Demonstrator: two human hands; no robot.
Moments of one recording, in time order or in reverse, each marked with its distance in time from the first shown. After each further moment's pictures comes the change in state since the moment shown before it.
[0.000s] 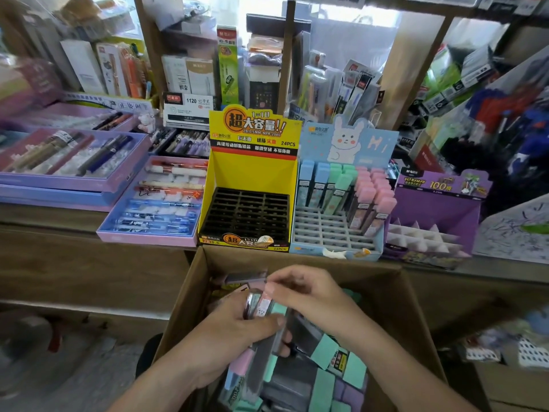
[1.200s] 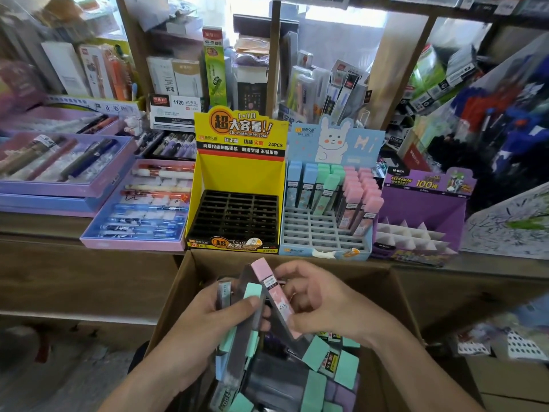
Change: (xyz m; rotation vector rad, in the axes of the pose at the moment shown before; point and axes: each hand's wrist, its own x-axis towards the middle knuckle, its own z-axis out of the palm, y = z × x) left_hand 0.002 0.003 -0.008 -0.104 0.138 0.100; right_hand -0.009 0.005 -0.038 0.123 -0.287 -0.009
